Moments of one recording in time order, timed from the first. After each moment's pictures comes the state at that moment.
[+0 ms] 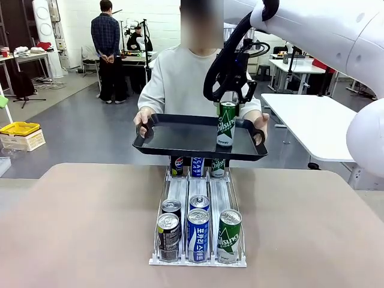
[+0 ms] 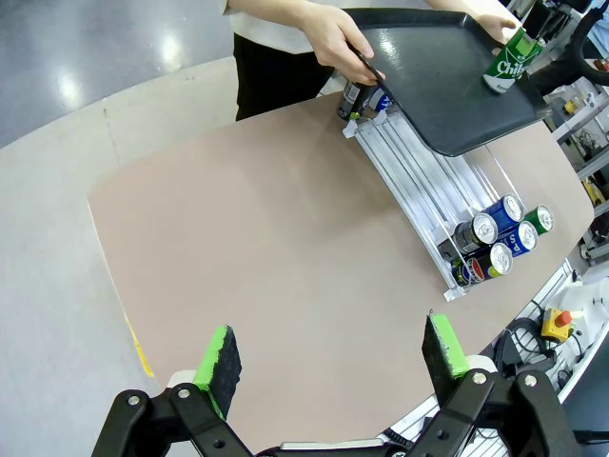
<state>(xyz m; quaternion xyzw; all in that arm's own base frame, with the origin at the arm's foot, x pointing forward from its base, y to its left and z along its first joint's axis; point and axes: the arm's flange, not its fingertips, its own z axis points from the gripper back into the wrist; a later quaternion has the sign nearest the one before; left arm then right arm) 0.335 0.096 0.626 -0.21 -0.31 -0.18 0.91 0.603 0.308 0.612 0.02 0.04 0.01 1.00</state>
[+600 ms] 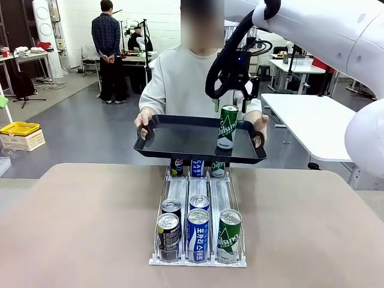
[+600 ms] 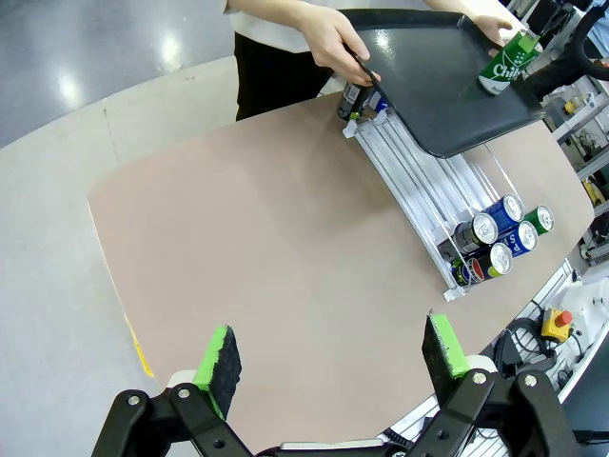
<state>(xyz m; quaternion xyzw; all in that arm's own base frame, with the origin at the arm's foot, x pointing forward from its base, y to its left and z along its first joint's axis) 0.335 0.096 0.626 -0.21 -0.31 -0.18 0.91 0.604 0.302 0.617 0.02 0.04 0.03 1.00</state>
